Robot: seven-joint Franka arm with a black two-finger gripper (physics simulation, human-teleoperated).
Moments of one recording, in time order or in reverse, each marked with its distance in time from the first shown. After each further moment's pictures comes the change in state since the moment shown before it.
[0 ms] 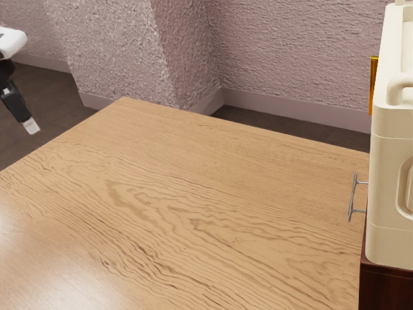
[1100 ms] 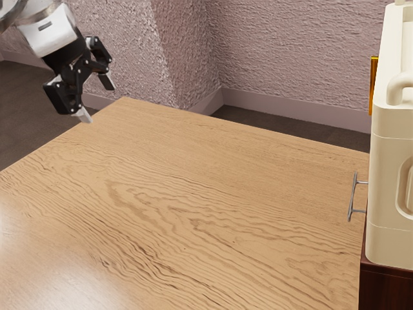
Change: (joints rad) arm -0.368 -0.040 -0.052 0.002 0.075 0.030 0.603
